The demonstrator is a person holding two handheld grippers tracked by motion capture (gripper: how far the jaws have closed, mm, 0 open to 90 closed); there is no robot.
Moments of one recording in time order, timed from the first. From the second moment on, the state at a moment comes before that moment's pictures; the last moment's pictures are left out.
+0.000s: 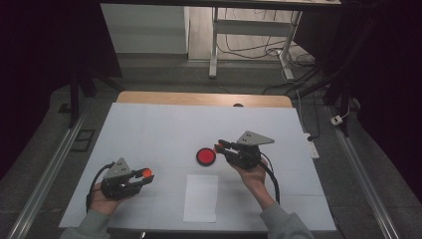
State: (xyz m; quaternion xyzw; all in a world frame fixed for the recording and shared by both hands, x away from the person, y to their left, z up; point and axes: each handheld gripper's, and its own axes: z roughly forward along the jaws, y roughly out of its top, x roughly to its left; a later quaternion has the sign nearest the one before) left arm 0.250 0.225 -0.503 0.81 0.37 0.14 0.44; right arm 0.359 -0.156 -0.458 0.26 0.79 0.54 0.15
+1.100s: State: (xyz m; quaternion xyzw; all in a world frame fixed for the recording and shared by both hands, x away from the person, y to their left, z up) left arm 0.251 0.224 -0.502 0.81 0.36 0.14 0.44; right arm 0.386 -0.127 -0.481 0.26 0.81 0.50 0.15
